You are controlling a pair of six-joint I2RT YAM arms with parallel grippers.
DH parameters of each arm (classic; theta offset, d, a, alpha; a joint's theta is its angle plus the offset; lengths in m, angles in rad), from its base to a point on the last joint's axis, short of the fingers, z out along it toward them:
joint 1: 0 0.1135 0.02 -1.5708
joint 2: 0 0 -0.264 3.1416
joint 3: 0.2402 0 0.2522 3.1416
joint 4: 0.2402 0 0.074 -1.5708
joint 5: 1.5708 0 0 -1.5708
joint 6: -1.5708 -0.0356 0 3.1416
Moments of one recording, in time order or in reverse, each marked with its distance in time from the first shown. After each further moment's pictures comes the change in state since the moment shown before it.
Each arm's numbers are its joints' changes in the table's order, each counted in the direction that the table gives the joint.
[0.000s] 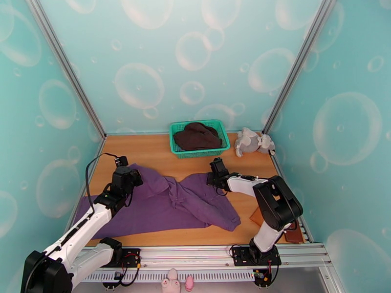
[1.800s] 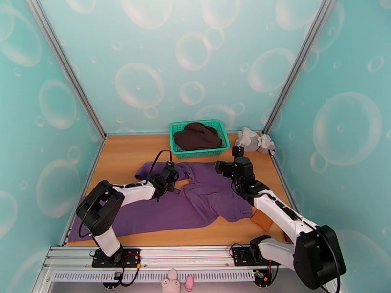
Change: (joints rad) left arm -0.372 0.753 0.317 -0.074 -0.142 -0.285; right arm -0.118 -0.492 -0.245 -0.170 -0.080 0.077
